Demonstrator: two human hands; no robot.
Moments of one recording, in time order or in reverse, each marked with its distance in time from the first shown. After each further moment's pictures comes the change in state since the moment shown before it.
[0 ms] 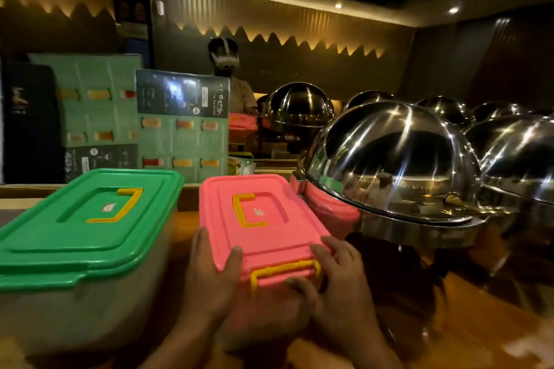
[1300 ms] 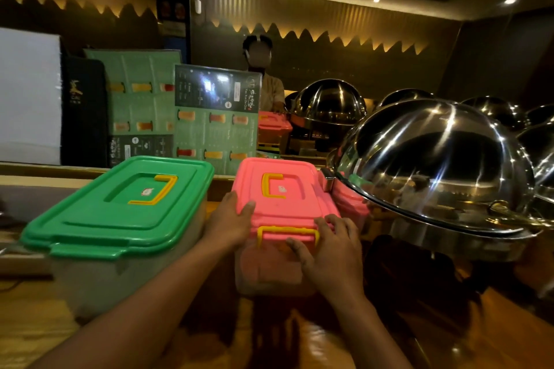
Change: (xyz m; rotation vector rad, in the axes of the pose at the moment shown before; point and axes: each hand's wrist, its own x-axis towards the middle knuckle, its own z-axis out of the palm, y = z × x) left_hand 0.079 0.019 -0.008 0.334 -0.129 -0.023; right_hand 0.052 -0.019 0.050 -0.088 0.029 0.050
